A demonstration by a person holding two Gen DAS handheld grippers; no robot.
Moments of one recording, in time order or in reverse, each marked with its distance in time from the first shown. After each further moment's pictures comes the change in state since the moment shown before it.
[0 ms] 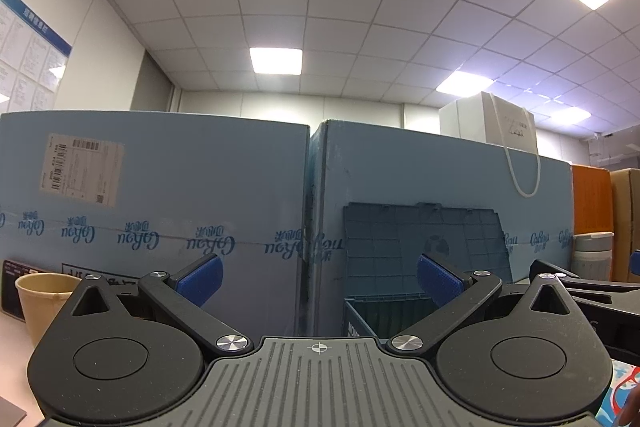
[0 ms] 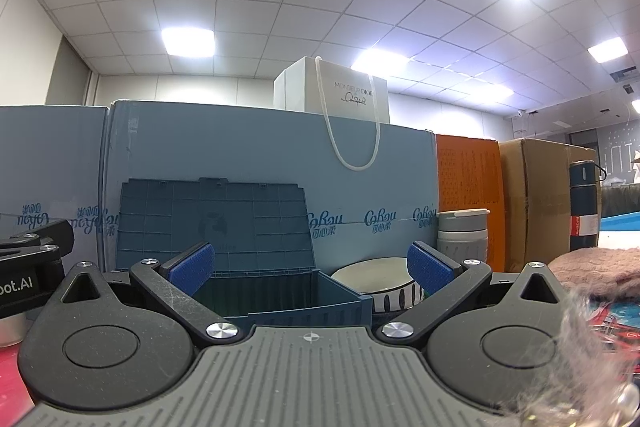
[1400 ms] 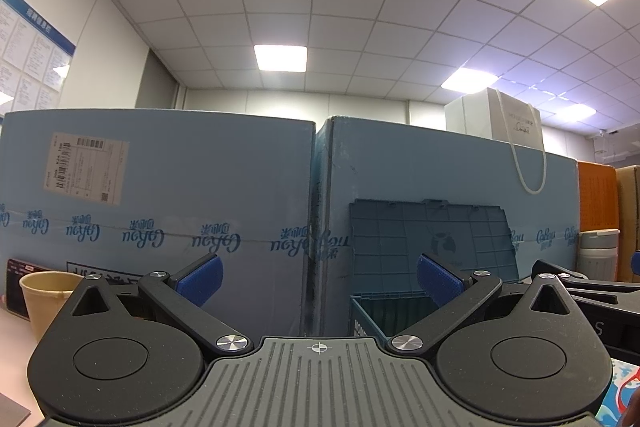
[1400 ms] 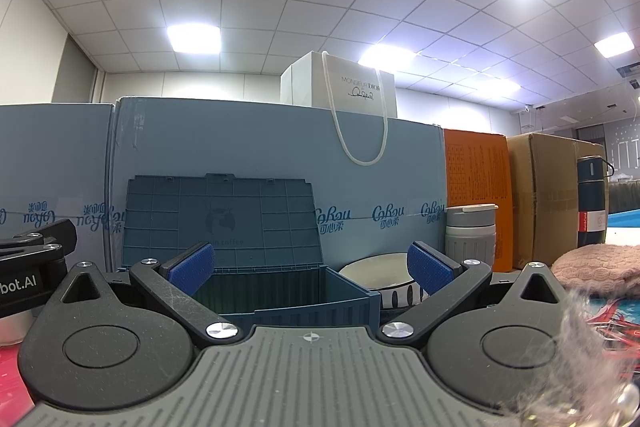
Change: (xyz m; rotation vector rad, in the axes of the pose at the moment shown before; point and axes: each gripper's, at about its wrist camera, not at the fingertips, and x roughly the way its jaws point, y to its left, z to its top) left arm 0.000 -0.001 0.000 0.002 0.012 0.020; right arm 0.005 -0.002 -0.001 0.002 0.013 0.028
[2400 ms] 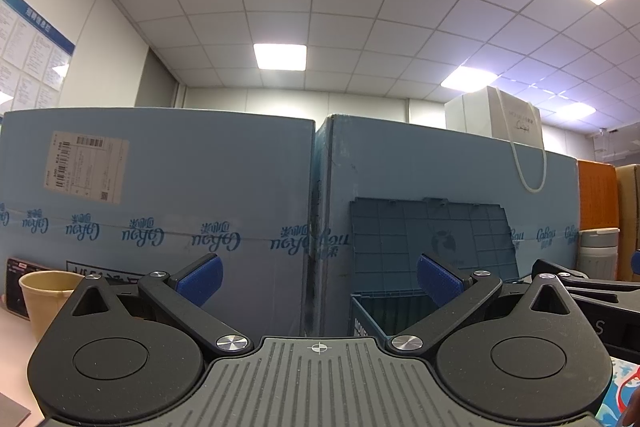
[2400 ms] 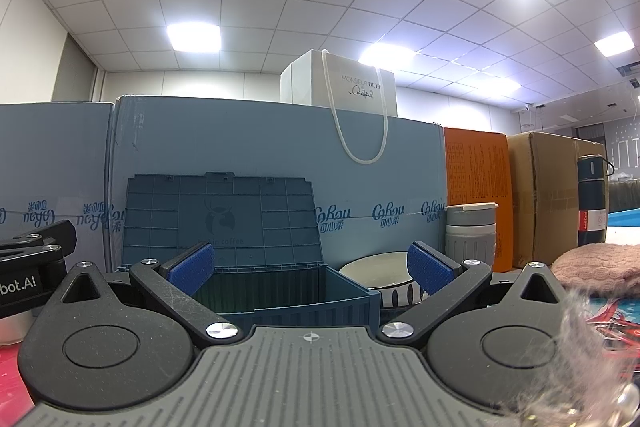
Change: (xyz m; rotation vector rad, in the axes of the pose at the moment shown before) left arm 0.001 -0.001 0.000 0.002 0.004 0.002; right arm -0.001 -0.001 0.000 0.000 0.002 0.002
